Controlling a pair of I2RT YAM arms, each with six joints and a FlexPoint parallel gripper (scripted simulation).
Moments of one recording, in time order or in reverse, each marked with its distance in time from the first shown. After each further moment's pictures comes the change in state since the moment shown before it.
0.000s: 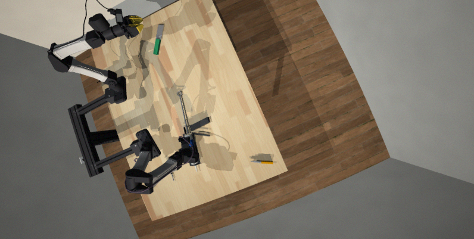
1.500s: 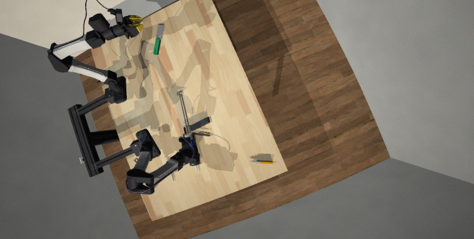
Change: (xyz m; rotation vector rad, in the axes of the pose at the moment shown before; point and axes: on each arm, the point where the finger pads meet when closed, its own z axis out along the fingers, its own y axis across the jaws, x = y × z) left arm 0.000 0.000 0.000 0.000 0.000 0.000; right arm 0.001 -0.001 0.002 -0.018 -0.023 0.004
